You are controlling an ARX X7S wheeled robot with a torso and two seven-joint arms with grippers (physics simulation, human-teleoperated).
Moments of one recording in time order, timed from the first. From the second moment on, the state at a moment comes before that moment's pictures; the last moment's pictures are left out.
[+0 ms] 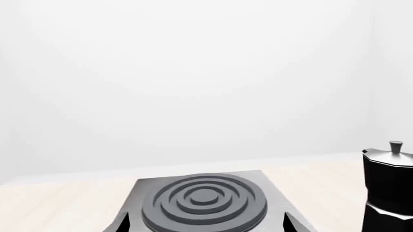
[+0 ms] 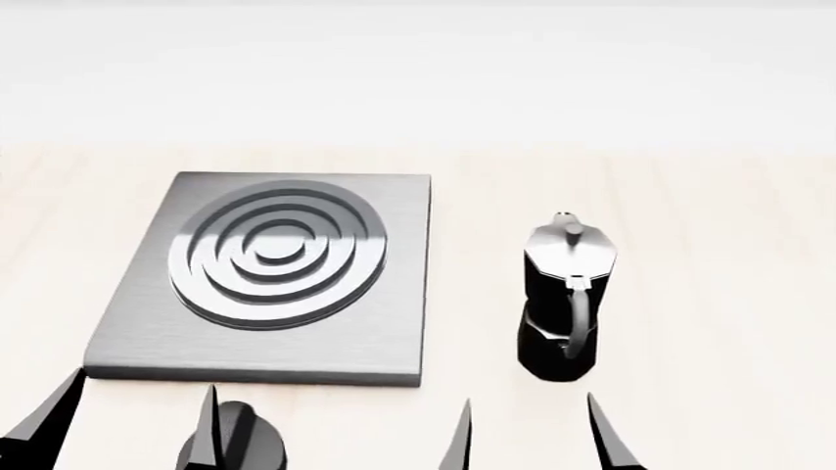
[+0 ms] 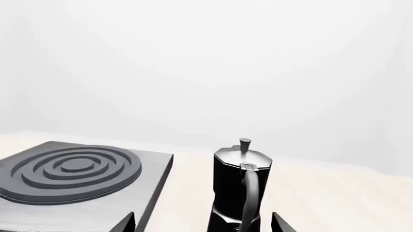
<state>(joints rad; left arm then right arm) -0.04 -0.28 0.33 0.22 -0.17 0.05 -0.28 0.05 0.25 -0.31 -0.20 0.10 0.03 0.31</state>
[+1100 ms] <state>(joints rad) -0.04 -0.30 0.34 0.23 -0.18 0.05 -0.29 0.04 0.26 -0.34 -0.21 0.12 0.00 0.33</state>
